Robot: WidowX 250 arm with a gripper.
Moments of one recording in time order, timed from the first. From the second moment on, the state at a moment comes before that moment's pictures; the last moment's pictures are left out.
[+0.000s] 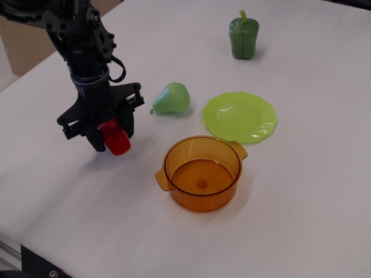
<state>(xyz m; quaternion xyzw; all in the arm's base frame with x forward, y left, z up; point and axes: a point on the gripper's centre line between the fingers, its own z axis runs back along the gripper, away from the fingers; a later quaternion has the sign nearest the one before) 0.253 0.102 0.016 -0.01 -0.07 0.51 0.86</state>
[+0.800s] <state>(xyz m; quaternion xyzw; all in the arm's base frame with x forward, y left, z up) 0.255 0.090 0.080 -0.01 -0.10 0.49 0.87</state>
